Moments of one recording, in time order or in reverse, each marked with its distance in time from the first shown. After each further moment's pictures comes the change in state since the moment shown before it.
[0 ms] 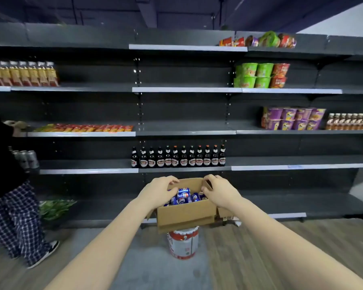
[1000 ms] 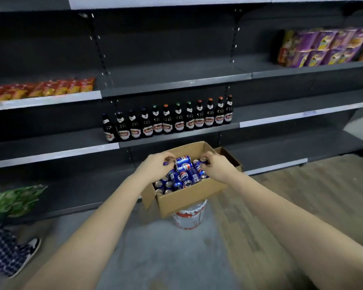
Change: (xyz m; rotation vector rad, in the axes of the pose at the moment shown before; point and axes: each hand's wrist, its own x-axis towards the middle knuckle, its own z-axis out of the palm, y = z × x) left_hand 0.336 -0.234 0.074 -0.073 -0.272 0.000; right_hand 0.341 0.054 0.165 0.104 -0.153 0.271
